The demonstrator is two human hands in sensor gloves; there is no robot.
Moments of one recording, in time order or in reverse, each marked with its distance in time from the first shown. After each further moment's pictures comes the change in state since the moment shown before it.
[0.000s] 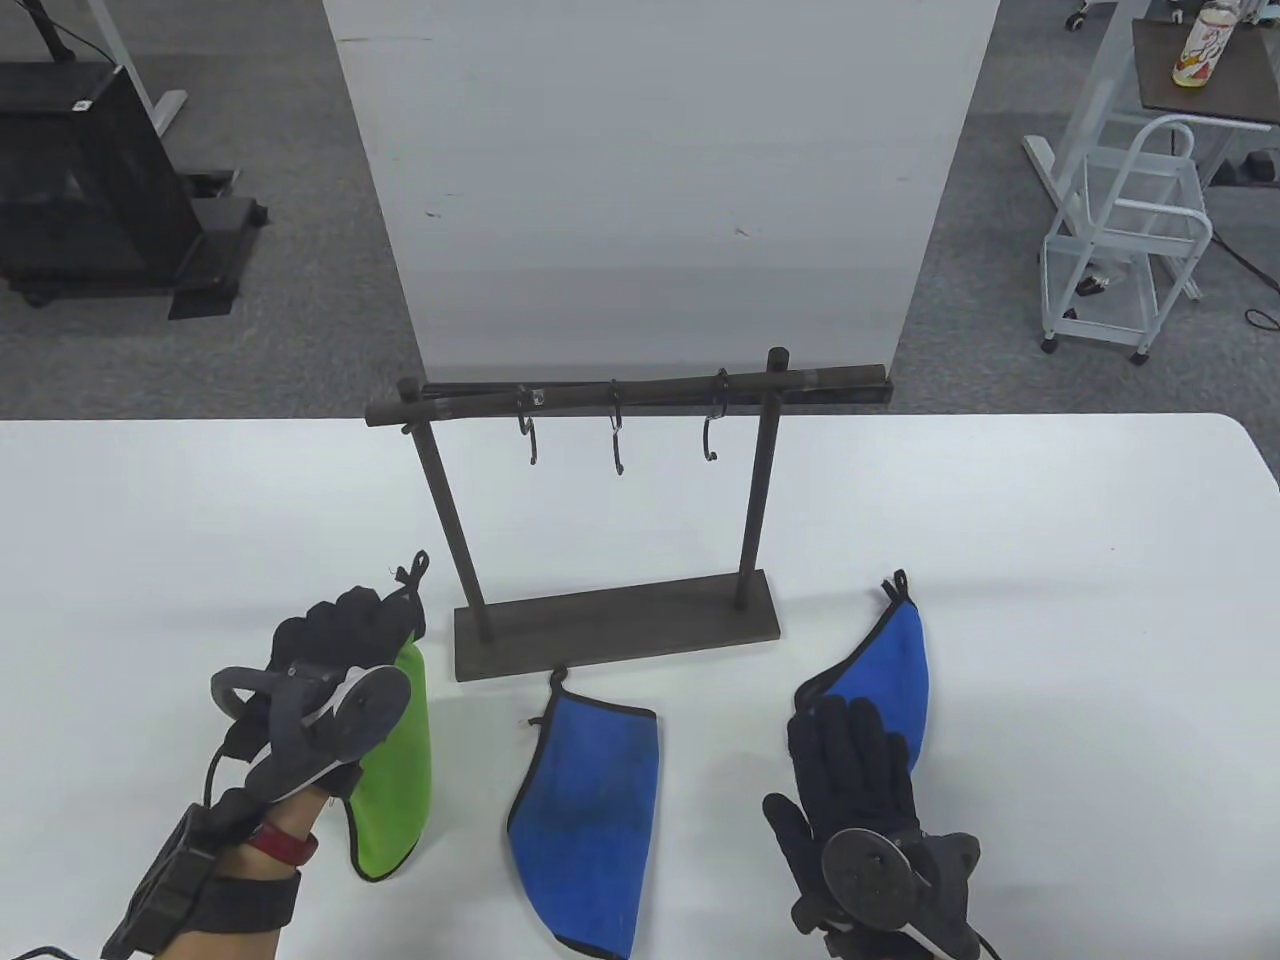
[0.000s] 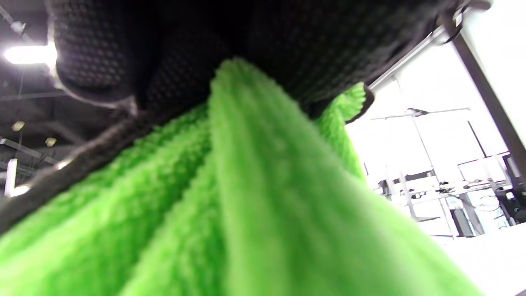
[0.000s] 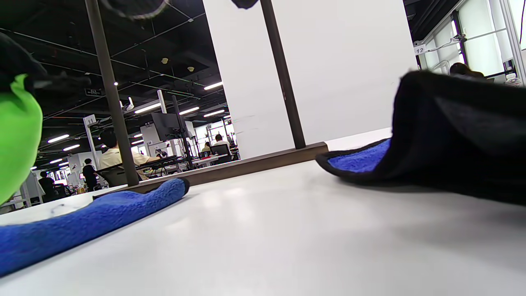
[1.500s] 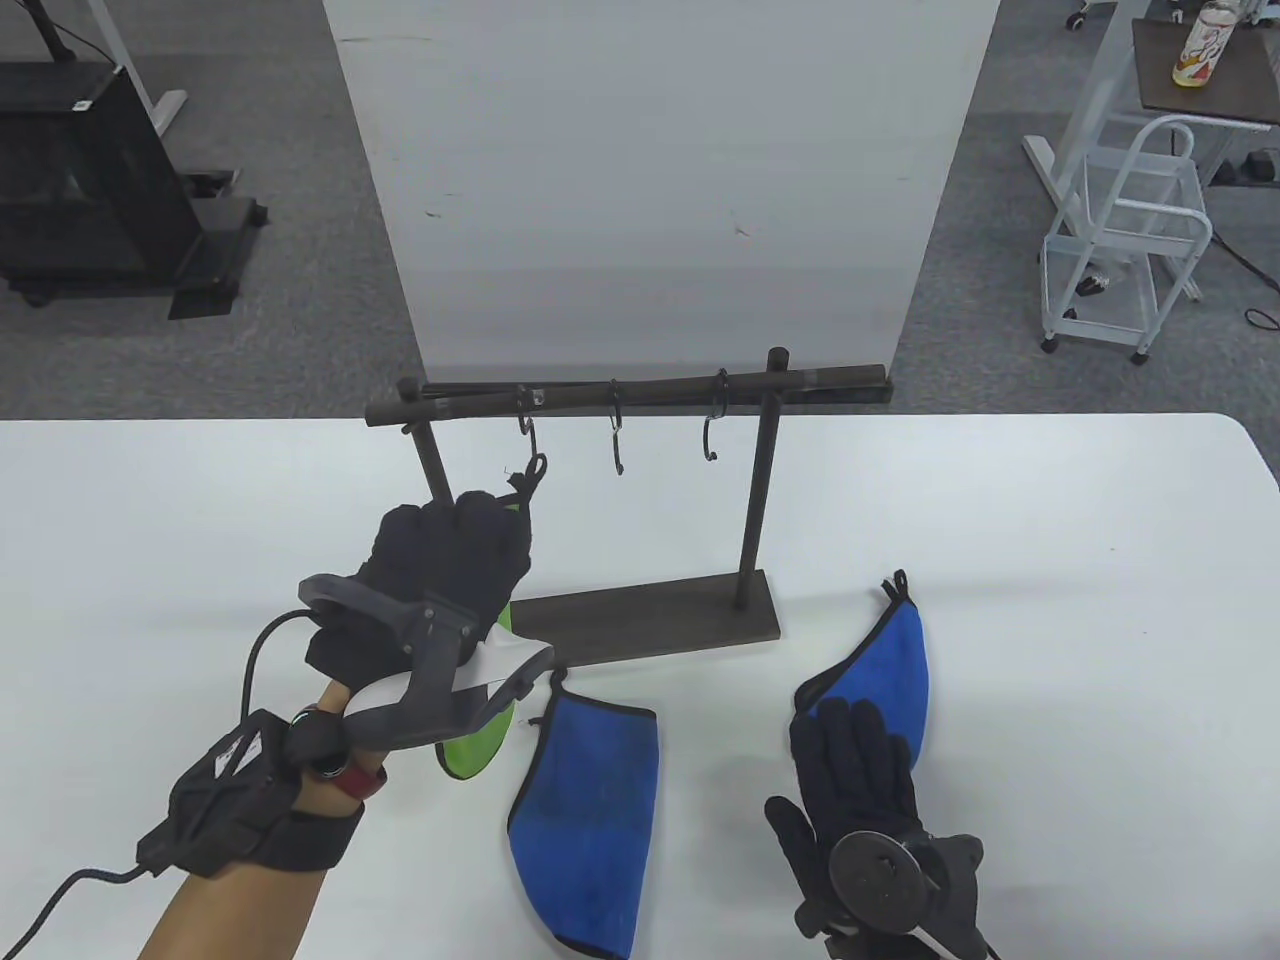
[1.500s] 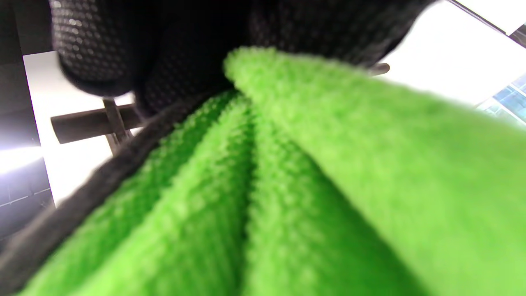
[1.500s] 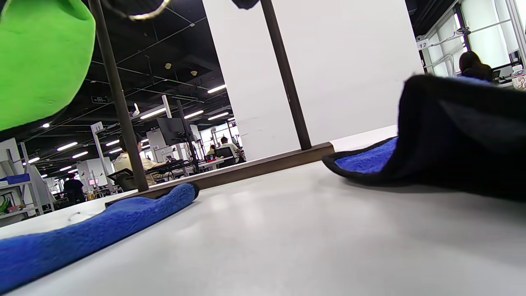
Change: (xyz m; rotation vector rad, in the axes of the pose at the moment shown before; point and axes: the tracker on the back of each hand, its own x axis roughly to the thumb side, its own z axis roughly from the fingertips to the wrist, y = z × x) left_hand 0.082 0.082 -0.073 0.164 -0.271 -0.243; right_hand -0.002 -0.002 0.002 0.000 -0.009 -0.039
